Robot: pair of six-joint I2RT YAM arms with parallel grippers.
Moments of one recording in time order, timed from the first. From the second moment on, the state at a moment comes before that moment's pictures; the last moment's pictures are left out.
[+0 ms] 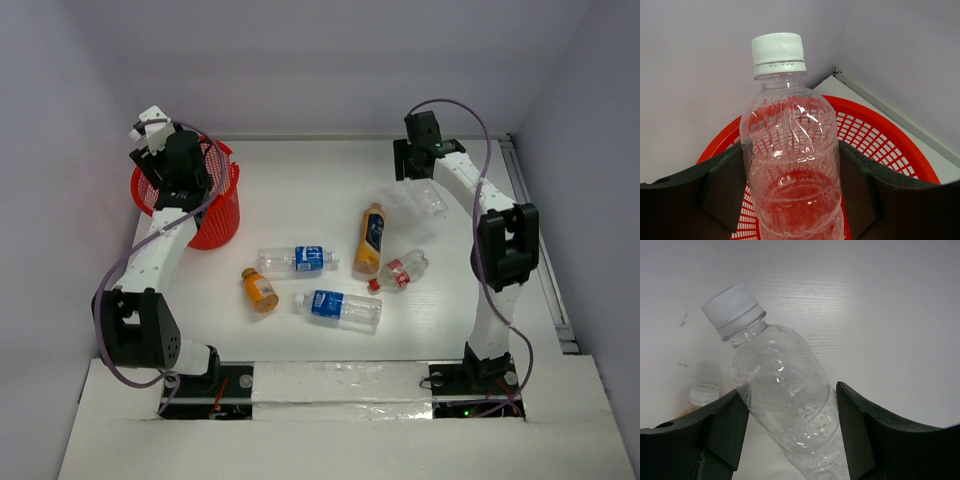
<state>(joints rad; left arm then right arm) -0.08 1.41 1.19 0.02 -0.82 -0.26 0.27 2.04 1.78 -0.62 0.29 0.11</state>
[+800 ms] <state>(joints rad) -0.08 0.98 1.14 -0.03 -0.35 -0.54 0.69 1.60 1.69 -0.06 0.00 0.43</state>
